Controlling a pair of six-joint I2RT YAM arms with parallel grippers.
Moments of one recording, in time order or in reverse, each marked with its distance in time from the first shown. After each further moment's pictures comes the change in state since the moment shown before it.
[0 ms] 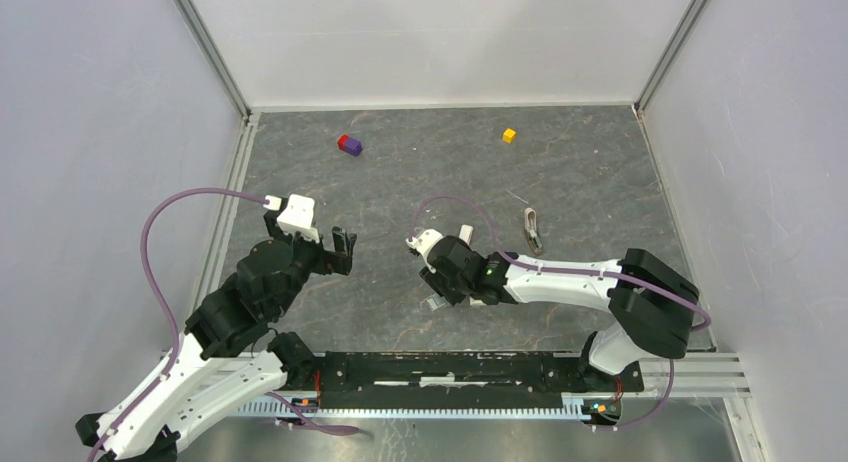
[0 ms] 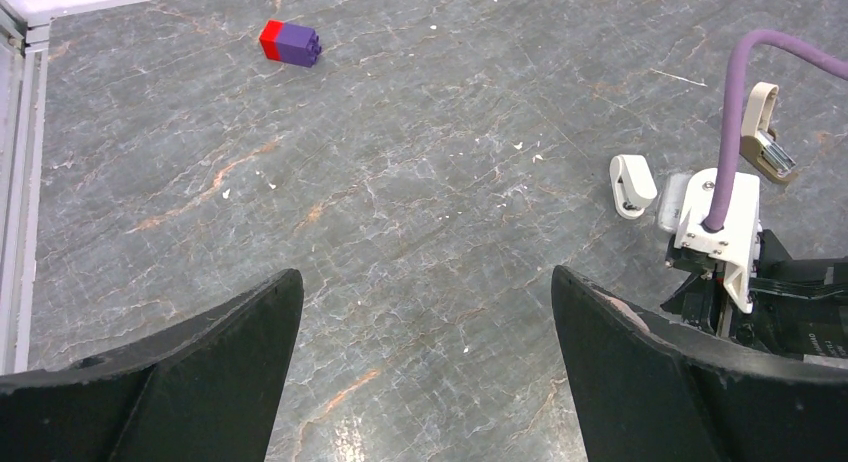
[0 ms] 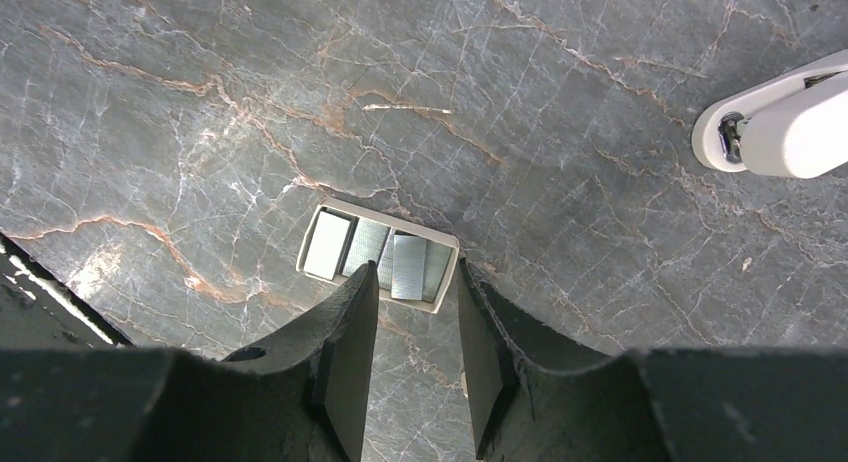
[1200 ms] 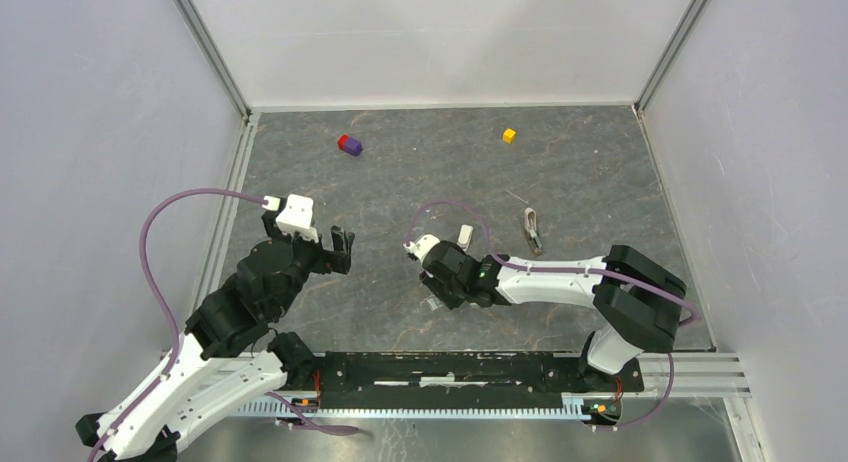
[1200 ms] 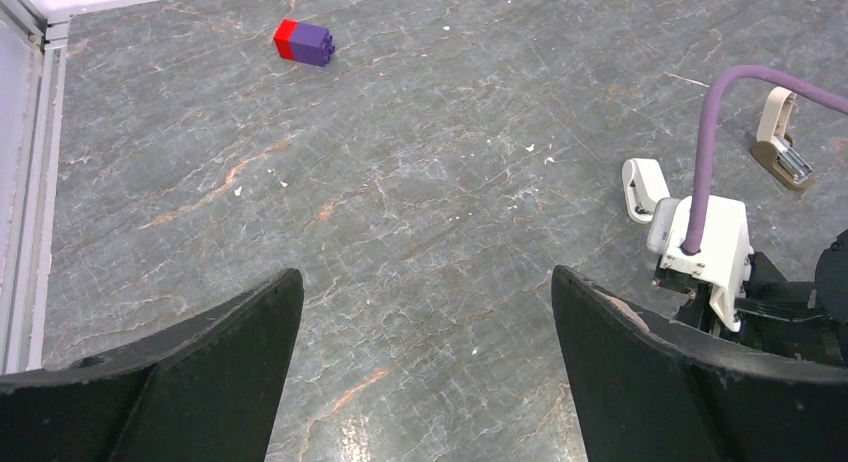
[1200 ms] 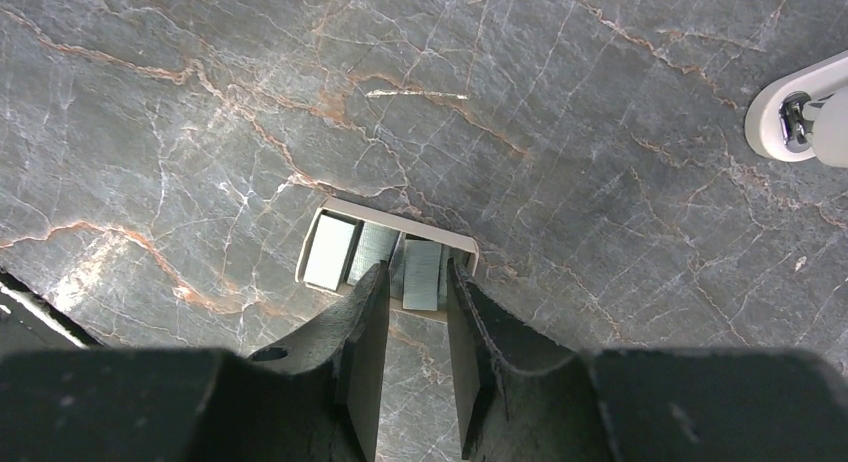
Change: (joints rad) left arm 0.000 -0.002 -0.003 0.000 -0.026 0.001; right arm 0.015 0.059 0.001 0.006 0.005 0.036
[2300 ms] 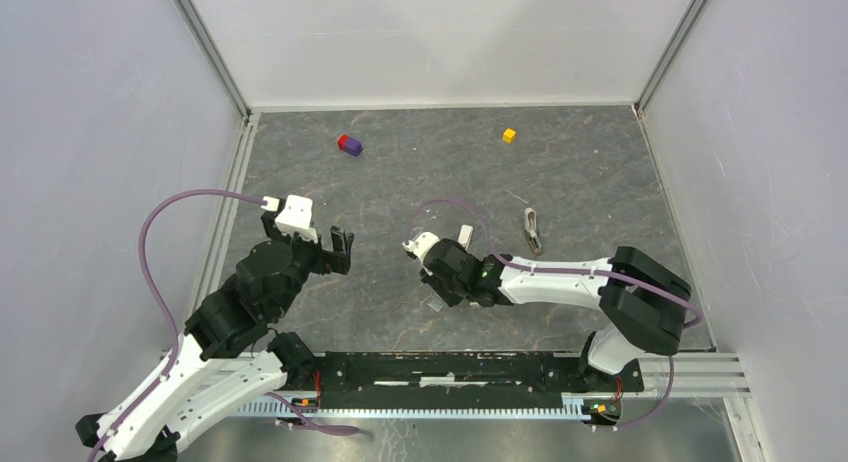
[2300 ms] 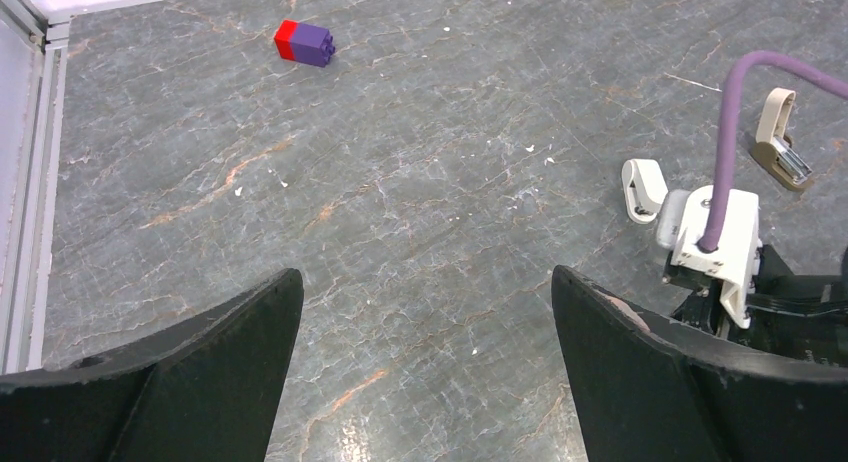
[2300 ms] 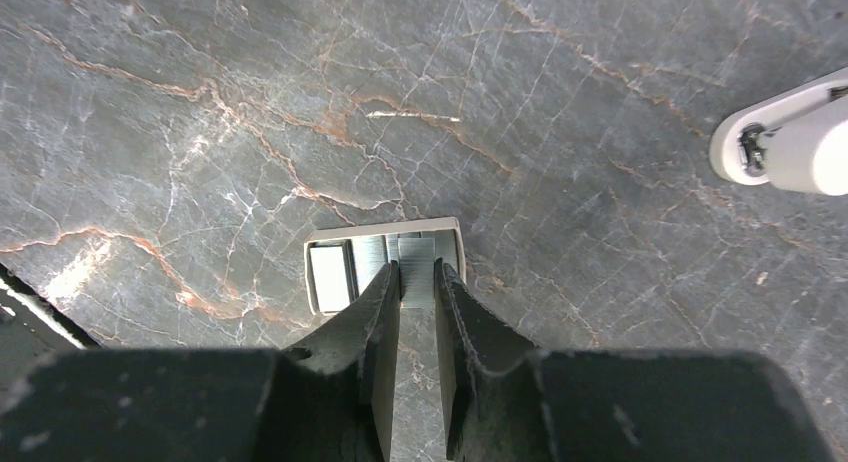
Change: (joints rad) left arm 0.000 -0.005 -0.002 0.000 -0.001 0.000; right arm 0.000 -0.008 0.000 0.020 0.008 -0.037
